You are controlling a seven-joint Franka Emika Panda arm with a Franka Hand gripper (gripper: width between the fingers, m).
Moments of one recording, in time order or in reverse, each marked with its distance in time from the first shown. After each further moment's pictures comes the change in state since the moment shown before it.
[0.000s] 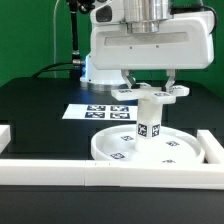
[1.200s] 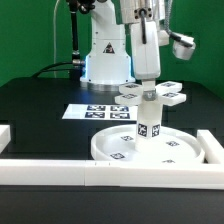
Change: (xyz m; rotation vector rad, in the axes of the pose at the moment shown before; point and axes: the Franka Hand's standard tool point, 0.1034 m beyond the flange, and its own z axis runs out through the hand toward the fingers) arm 0.003 0.000 0.001 0.016 -0.032 1.019
